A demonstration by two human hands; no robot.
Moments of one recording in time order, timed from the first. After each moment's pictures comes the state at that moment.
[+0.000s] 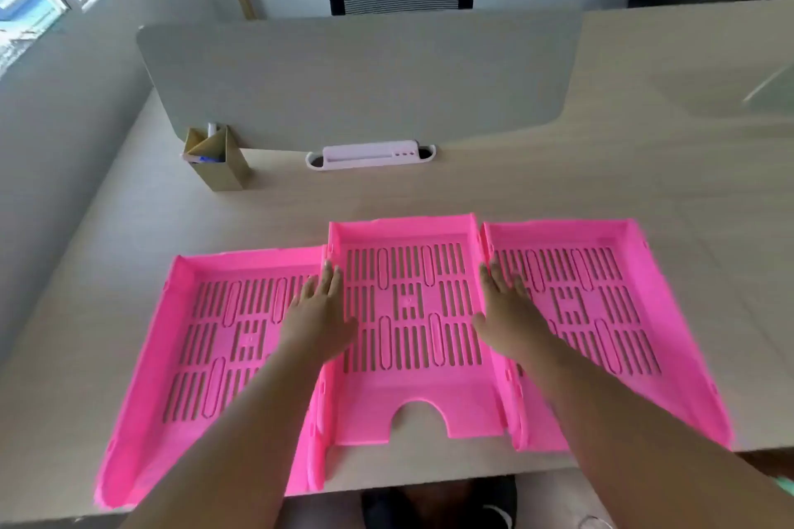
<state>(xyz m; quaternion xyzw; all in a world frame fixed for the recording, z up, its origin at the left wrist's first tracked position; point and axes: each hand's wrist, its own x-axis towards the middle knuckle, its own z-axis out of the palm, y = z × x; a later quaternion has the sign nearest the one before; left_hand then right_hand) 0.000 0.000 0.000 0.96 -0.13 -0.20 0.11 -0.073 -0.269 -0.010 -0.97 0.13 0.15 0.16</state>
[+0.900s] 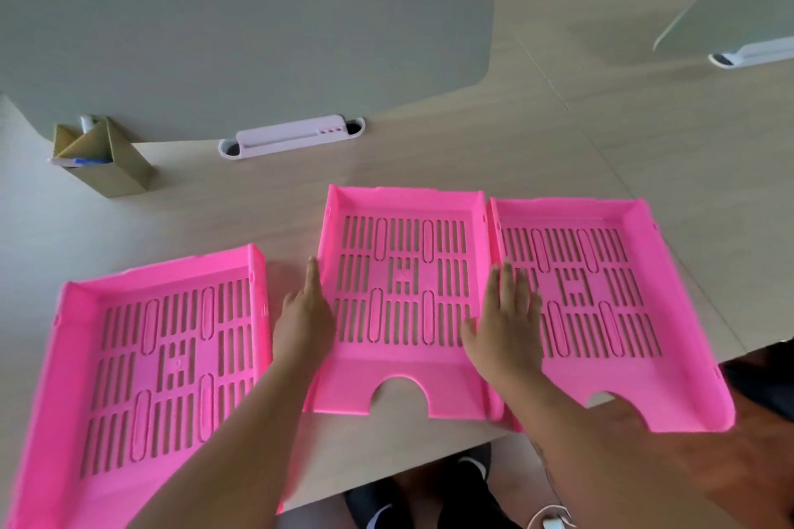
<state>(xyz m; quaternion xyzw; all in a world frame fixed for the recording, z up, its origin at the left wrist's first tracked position) -0.004 -0.057 -0.049 0.95 -0.05 -0.18 0.26 -0.144 -0.282 -0.041 -0.96 0.28 0.05 0.07</state>
